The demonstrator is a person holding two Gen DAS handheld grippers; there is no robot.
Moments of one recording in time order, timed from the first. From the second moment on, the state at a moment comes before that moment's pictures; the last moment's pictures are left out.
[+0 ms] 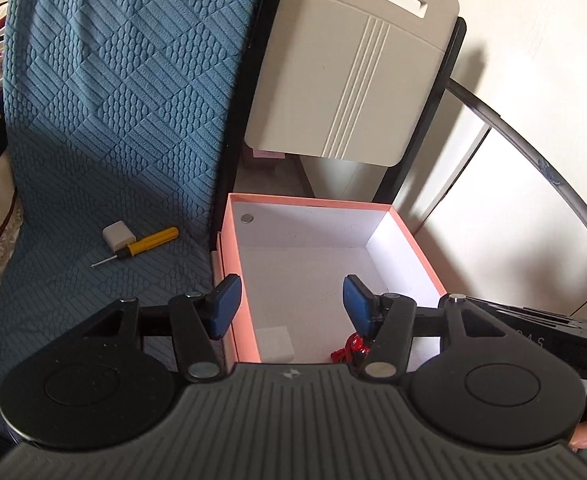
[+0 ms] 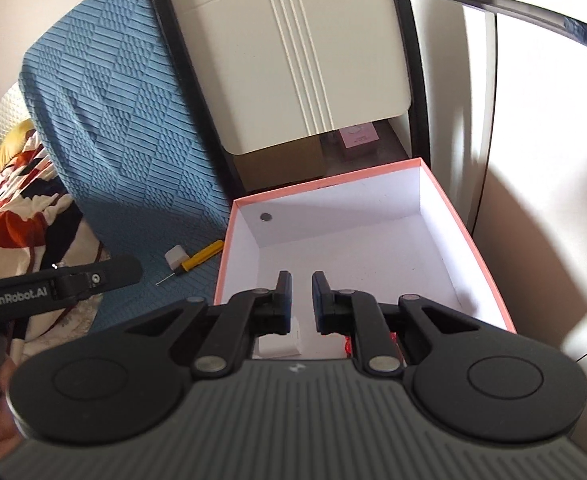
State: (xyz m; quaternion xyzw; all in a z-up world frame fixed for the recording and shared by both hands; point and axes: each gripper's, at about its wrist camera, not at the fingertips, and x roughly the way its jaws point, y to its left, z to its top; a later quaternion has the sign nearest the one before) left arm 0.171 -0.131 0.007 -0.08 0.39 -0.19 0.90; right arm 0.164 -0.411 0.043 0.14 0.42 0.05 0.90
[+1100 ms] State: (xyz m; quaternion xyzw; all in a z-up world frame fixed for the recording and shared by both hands) left arm 0.135 0.002 -0.082 -0.08 0.38 -0.12 0.91; right arm 0.123 -0.251 -0.024 0.10 0.45 0.13 0.88
